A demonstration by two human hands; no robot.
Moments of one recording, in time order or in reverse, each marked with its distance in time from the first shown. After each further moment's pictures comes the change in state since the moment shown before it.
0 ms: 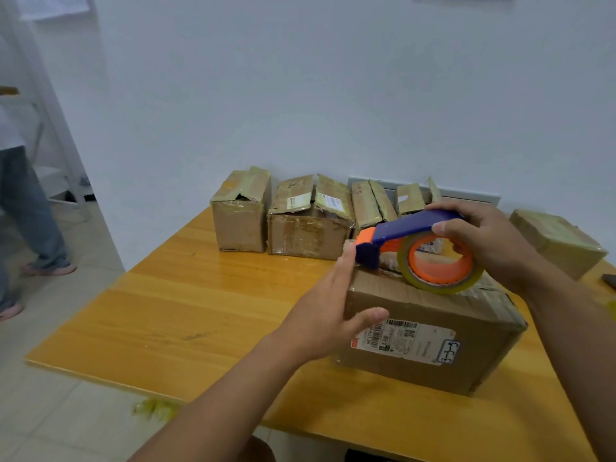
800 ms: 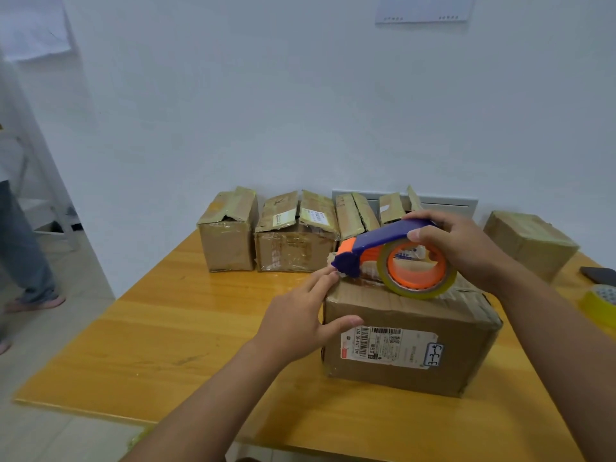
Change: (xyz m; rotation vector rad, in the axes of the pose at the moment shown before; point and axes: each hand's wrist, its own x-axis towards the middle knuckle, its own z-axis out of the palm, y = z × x) left_hand 0.007 -0.011 -0.012 0.341 0.085 0.054; right_hand 0.000 0.002 -0.003 0.074 -0.007 0.017
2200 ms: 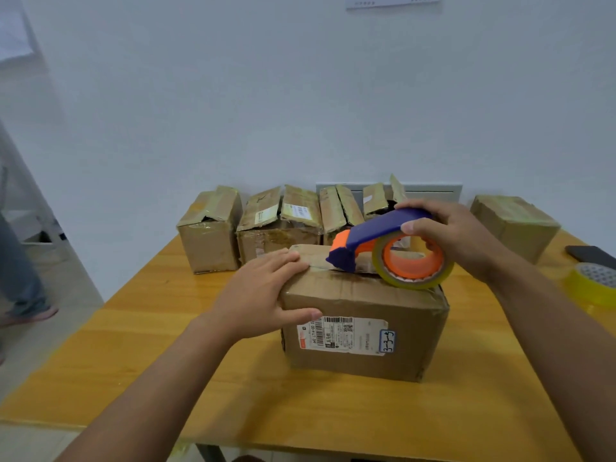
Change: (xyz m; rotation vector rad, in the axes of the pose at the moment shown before) left_hand 0.018 -0.019 -0.039 0.173 -0.202 0.068; right_hand -0.008 0.013 -0.020 -0.010 0.013 -0.056
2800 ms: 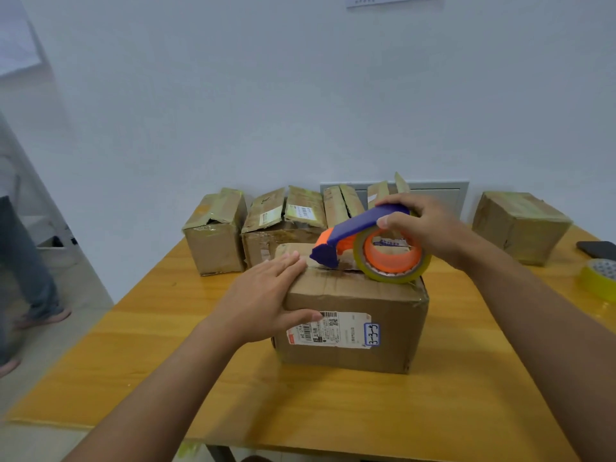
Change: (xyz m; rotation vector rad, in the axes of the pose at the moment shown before) left_hand -0.002 0.002 -0.002 0.111 -0.079 -0.025; right_hand 0.025 -0.003 0.021 -0.087 -0.024 -0.028
